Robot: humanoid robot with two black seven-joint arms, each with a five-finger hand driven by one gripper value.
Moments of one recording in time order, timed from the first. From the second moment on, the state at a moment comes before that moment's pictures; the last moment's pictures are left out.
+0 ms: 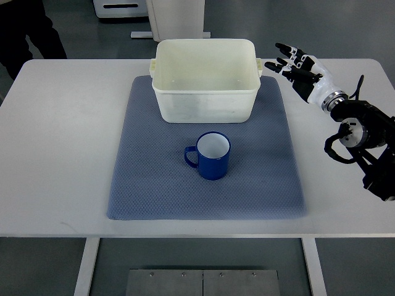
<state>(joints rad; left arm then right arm) -0.03 0.00 -0.59 -0.14 0.33 -0.05 -0.01 0.88 -0.20 0.76 0.68 -0.32 0.13 0.15</state>
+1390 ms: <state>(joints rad) -0.02 0.00 -0.59 -0.14 0.33 -0.04 -0.01 0.90 -0.20 0.76 0.68 -0.32 0.14 0.16</state>
